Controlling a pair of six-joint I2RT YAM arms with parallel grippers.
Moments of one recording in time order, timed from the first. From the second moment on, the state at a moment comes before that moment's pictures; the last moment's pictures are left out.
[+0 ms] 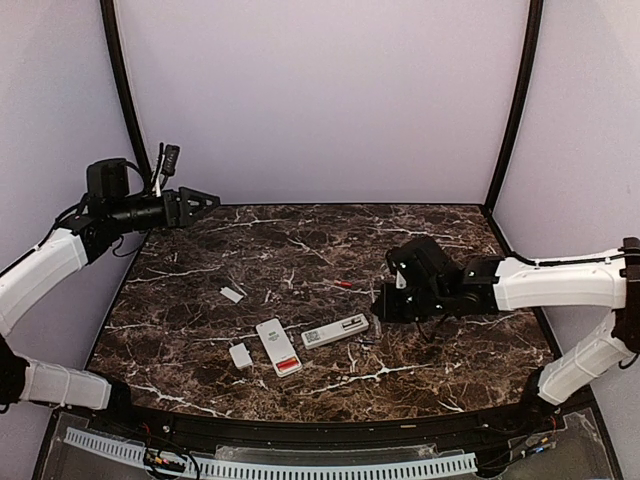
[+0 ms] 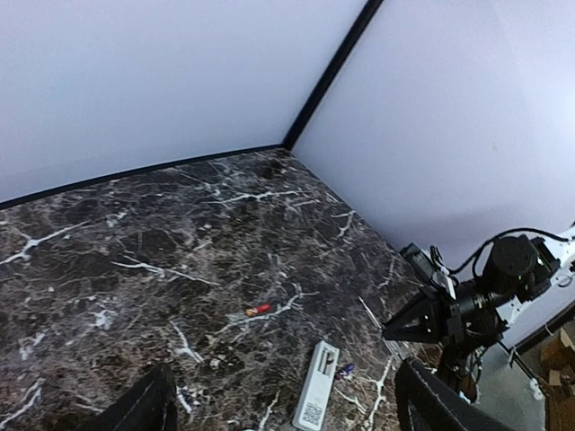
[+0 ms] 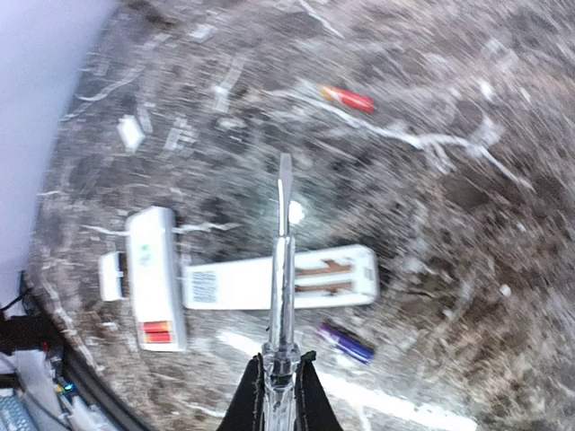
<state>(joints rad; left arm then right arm) -0.19 1.15 0.99 -0.14 0.72 -0.27 0.95 1.42 0.87 -0.33 0.13 0.82</state>
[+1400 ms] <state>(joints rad) -0.56 1.24 0.94 0.16 1.19 -0.40 0.98 1.57 1.20 0.08 -0.88 0.59</state>
